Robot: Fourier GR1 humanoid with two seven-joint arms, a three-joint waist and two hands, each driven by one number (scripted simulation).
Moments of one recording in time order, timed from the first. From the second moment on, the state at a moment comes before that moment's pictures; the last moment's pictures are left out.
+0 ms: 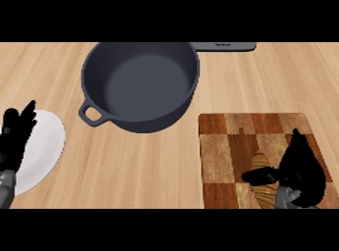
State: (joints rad) left arm -0.10 0.48 -0.05 -1.40 0.03 0.23 0.35; right arm -0.02 0.00 0.16 -1.85 1.08 0.12 1.22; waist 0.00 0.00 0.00
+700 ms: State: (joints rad) left arm -0.11 0.45 -0.02 -1.39 0.01 0.21 0.35; right arm -0.04 0.00 0.12 -1.69 1.06 0.10 1.18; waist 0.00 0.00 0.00
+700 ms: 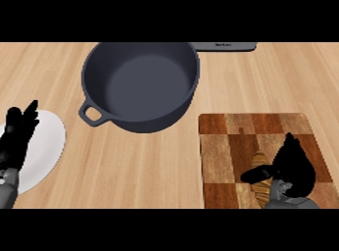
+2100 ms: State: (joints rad) left arm -0.08 0.40 0.05 -1.46 -0.06 0.14 0.40; right arm -0.06 -0.02 0.06 -1.51 1.09 -0.04 1.07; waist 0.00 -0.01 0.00
